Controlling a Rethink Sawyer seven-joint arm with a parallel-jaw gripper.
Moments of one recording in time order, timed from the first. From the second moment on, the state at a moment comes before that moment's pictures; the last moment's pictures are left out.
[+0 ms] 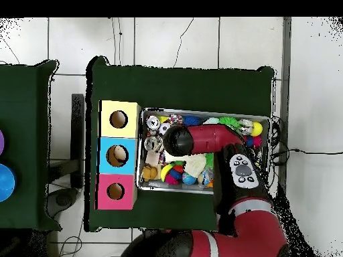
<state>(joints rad) -0.35 -0.42 0.15 1.44 -0.44 0.46 1.66</state>
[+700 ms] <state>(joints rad) -0.32 -0.38 0.11 1.44 -0.41 0.39 1.66</state>
